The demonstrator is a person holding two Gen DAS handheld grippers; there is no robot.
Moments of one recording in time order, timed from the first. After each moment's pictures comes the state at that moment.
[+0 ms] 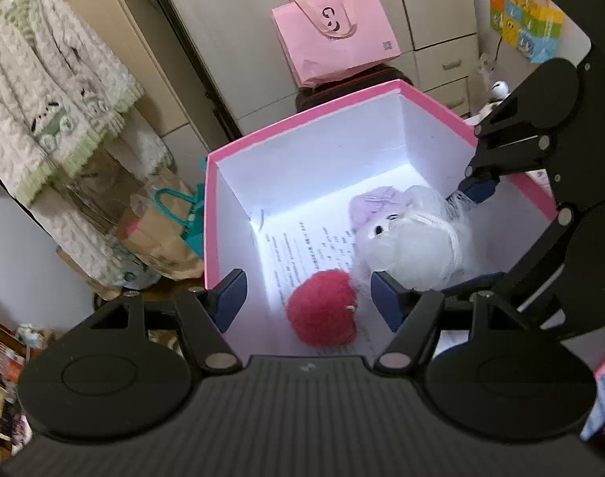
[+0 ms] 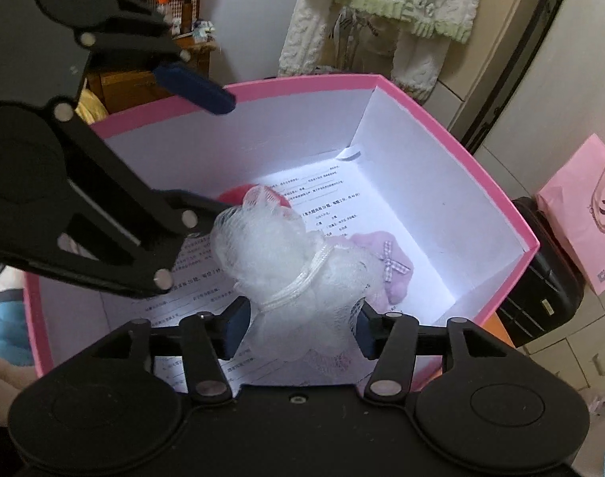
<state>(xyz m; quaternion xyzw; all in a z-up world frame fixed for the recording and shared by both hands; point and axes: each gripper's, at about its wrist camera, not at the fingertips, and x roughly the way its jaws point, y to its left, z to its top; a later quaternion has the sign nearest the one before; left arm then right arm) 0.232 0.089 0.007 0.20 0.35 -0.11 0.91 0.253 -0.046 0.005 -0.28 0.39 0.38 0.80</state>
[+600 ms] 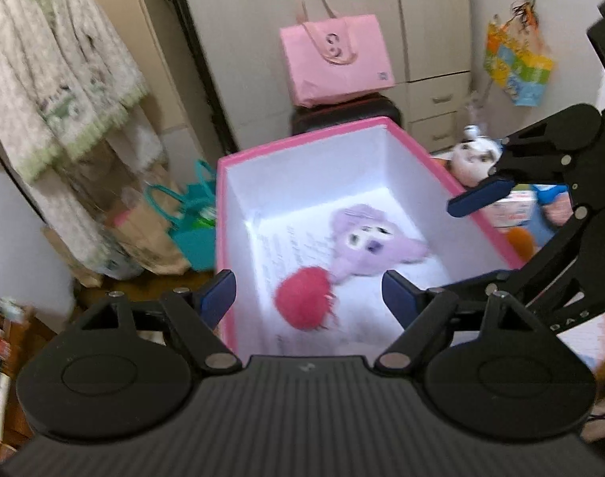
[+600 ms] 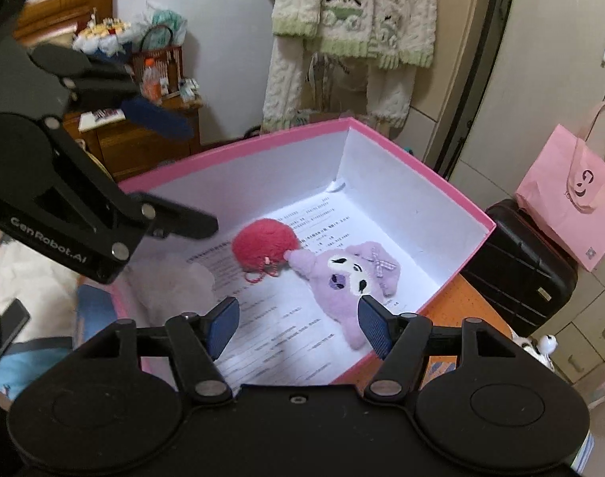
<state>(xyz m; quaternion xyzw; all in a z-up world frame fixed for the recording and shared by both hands) 0.191 0.109 0.042 0.13 0.34 -0.13 0.92 0.209 -0.083 0.037 -0.20 0.34 0.37 0.84</state>
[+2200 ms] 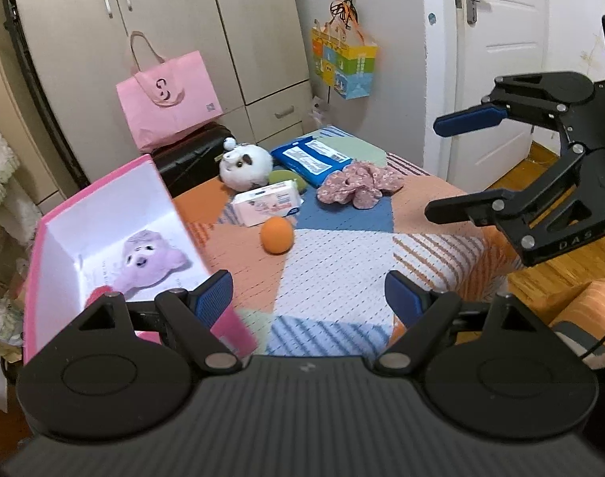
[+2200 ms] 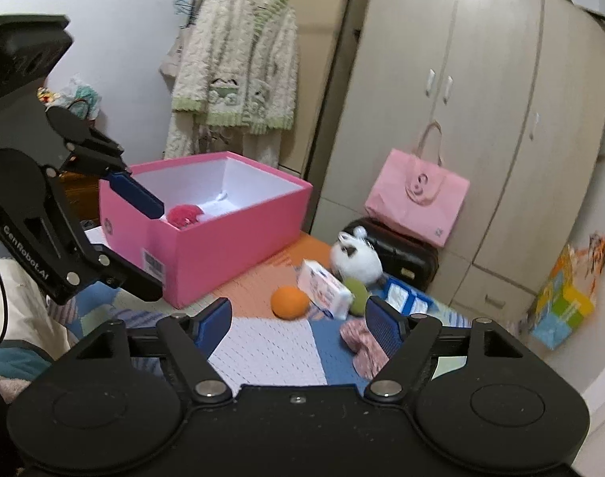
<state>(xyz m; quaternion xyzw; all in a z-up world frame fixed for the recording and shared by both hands) 0.060 -0.027 0.028 0.19 0.30 -0.31 0.88 0.026 -0.261 0.038 -0.15 0.22 0.20 0.94</state>
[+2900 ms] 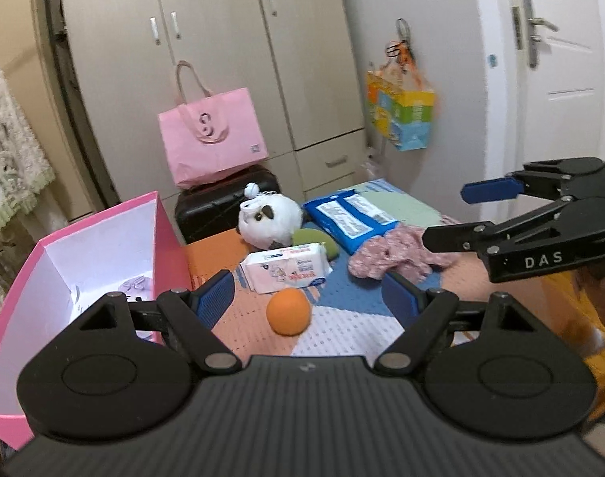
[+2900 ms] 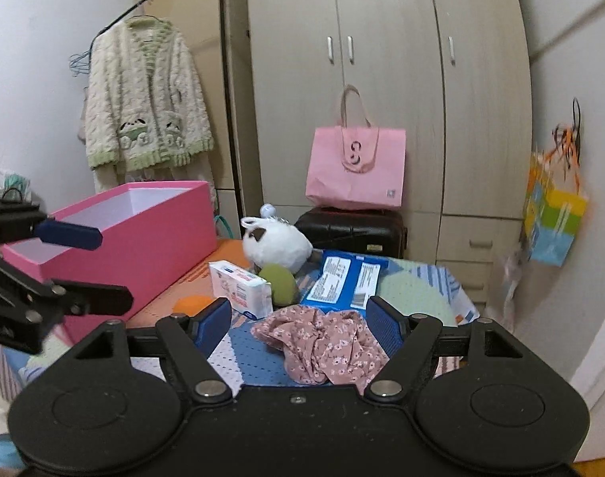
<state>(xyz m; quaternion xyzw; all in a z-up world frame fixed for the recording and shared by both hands) 0.106 -0.090 -0.013 0.15 0.21 -0.22 0.94 0.112 -0.330 -0.033 0.01 0.21 0.14 0.97</state>
